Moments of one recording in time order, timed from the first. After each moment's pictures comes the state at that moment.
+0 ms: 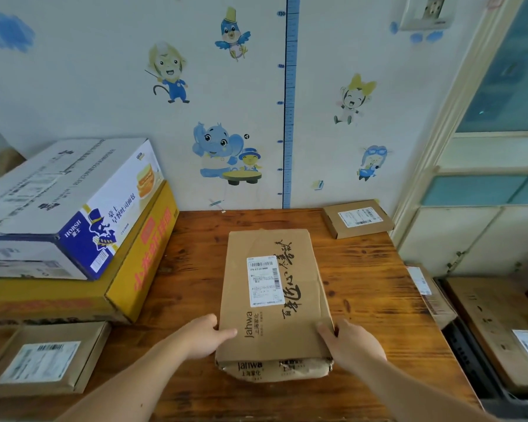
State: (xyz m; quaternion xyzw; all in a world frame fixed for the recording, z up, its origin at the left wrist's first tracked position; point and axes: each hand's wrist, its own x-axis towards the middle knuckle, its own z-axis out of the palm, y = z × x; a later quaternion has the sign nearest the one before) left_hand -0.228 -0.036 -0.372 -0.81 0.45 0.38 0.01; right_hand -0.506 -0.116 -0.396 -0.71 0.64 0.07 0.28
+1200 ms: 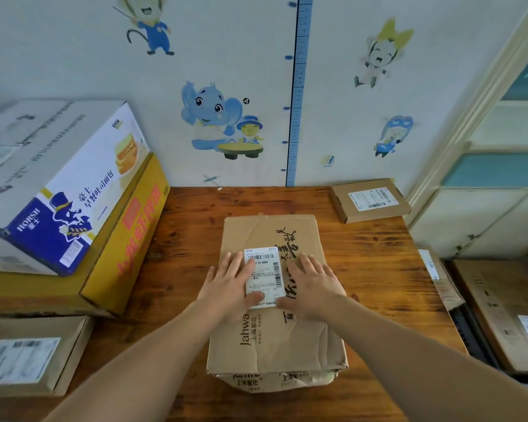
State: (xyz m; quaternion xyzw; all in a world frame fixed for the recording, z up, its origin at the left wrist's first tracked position) left_hand -0.235 -0.125 -0.399 -0.74 0.63 0.21 0.09; right_hand -0.419 -0.194 -0.385 -0.85 0.47 0.15 0.18
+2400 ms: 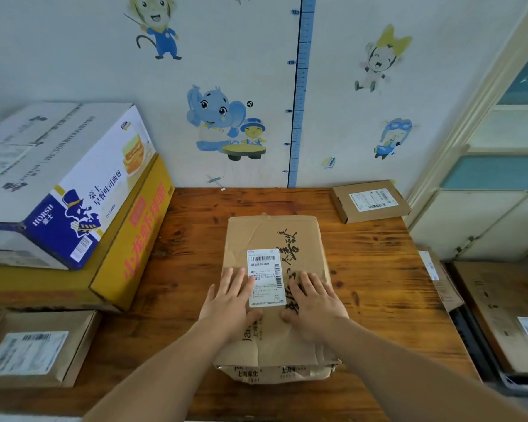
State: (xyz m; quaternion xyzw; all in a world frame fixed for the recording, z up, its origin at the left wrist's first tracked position) left_hand -0.249 -0.091 -0.408 -0.74 0.62 0.21 0.15; right_hand -0.431 -0.161 -0.405 -0.85 0.46 0.21 0.17
